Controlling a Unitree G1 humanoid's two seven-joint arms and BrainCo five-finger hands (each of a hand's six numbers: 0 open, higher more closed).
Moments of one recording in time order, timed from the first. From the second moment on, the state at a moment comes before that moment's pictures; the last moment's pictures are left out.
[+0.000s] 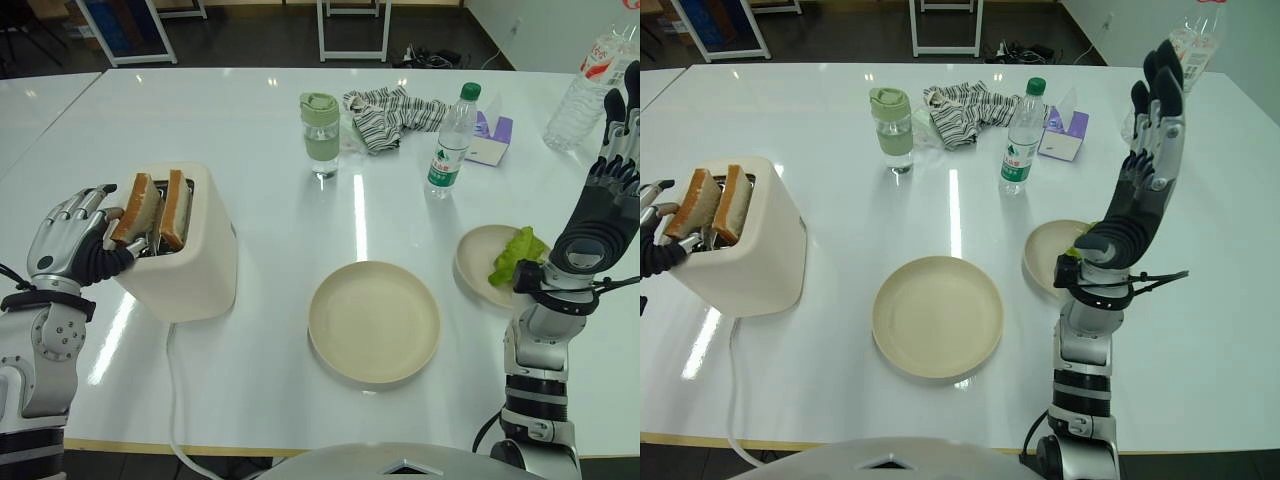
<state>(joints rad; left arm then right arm) 0.18 0.83 0.37 -0.10 0.64 -0.08 -0.10 -0.16 -0.09 -0.18 -0.15 -0.18 -0.85 -0.15</state>
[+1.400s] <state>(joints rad) 0.01 0.73 0.43 -0.12 0.45 -0.10 0.06 -0.15 -0.09 -0.19 -0.16 -0.18 -0.84 -0.15</state>
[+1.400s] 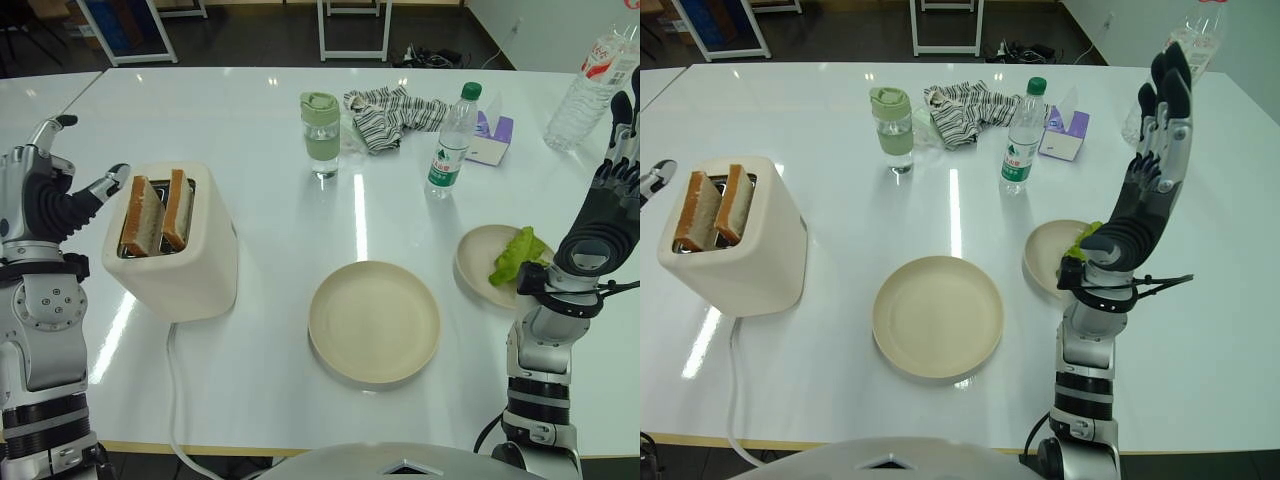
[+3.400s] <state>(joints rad) 0.29 0.83 0.40 -0.19 0.69 -0.04 -0.09 -0.12 -0.09 -0.18 -0.19 -0.20 -0.81 -0.15</state>
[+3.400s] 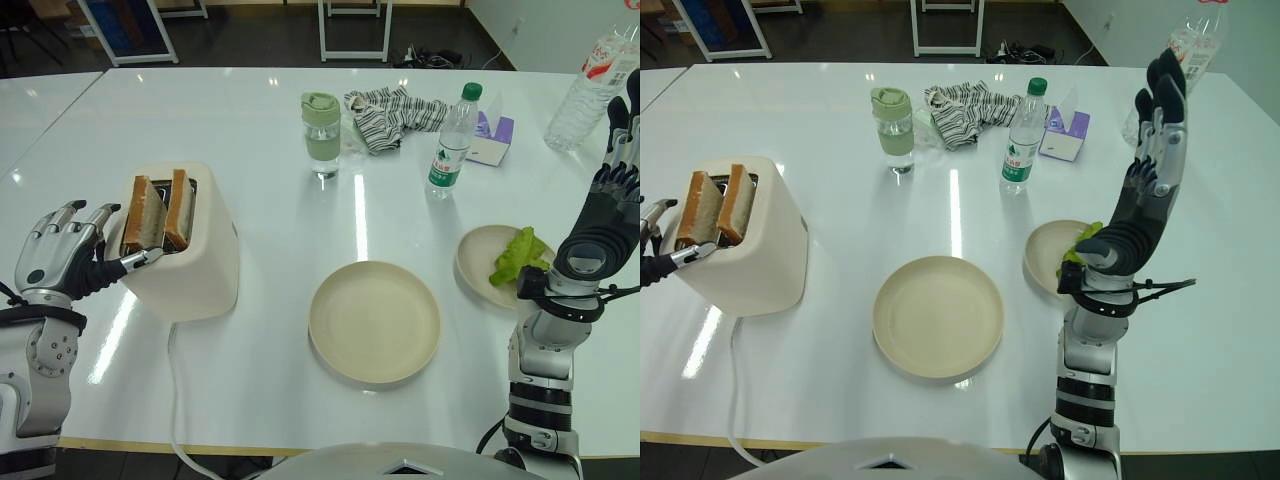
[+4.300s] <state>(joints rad) 0.33 0.85 0.46 -0.28 0.64 -0.05 -0.20 -0.09 -0.09 -0.18 -0.23 -0.20 -0.79 -0.15</state>
